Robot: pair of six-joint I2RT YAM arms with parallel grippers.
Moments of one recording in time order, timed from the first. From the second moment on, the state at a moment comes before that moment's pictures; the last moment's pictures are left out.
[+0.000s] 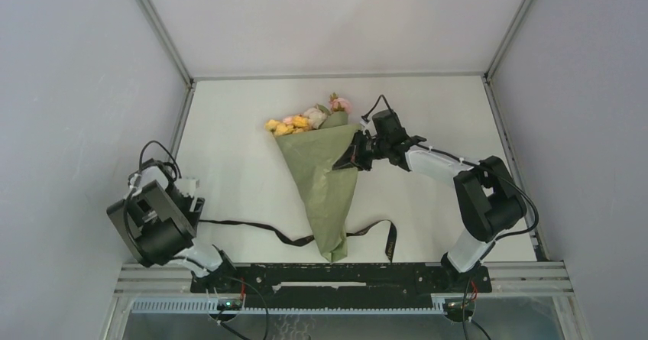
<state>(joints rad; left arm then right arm) 0.63 1.47 0.83 -0.94 -0.14 0.67 0.49 1.69 1.04 -0.11 -0.67 0.94</state>
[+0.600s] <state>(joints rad) 0.49 1.38 0.93 -1.05 0.09 0.64 0.54 1.69 0.86 0.01 -0.59 0.96</state>
